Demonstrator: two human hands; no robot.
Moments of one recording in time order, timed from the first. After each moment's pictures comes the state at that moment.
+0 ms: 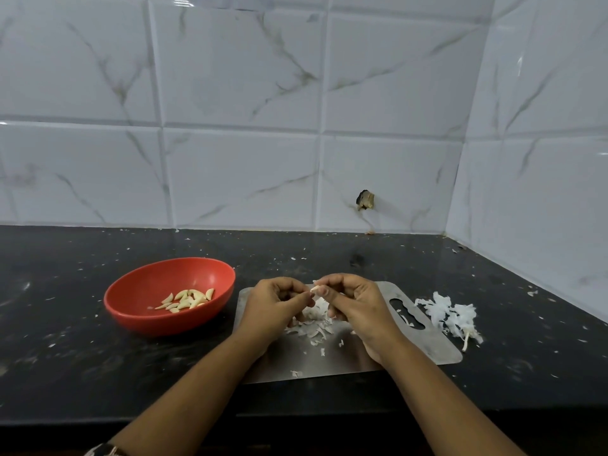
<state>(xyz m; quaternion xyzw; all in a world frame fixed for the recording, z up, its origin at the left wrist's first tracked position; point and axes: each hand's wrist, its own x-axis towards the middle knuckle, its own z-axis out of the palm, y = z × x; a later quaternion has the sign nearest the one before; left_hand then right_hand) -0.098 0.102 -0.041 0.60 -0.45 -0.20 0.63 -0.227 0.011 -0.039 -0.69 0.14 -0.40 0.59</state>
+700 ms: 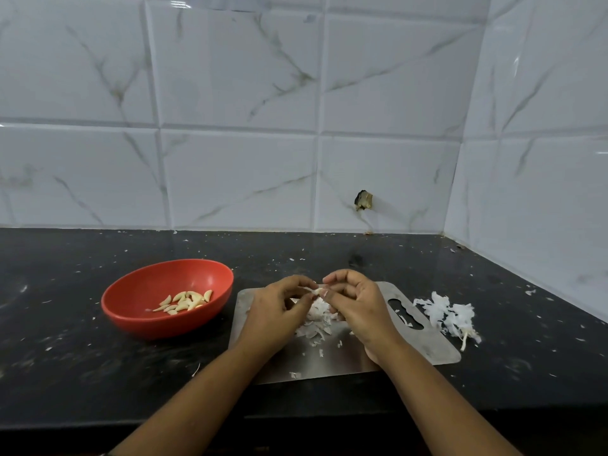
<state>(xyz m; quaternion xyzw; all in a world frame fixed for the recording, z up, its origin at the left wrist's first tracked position) -0.112 0.112 -0.035 0.66 -0.53 -0.04 0.53 -0.226 0.009 -0.042 -0.70 0.19 -0.43 0.55</state>
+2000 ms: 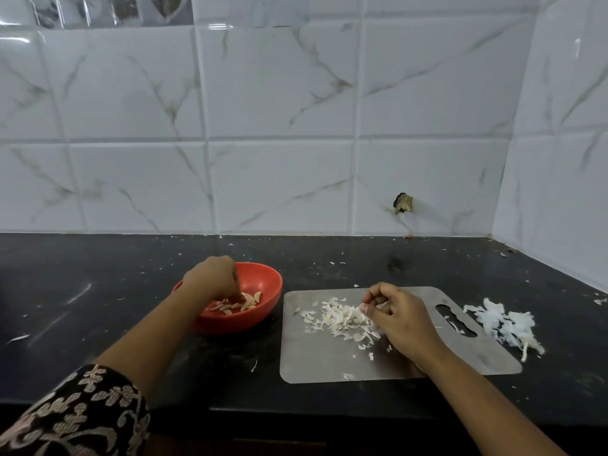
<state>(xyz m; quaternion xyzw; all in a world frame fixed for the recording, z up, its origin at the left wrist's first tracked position) 0.053 0.159 0.011 0.92 -0.39 0.00 0.09 -0.220 0.011 -0.049 -0.81 0.24 -0.39 0.36</state>
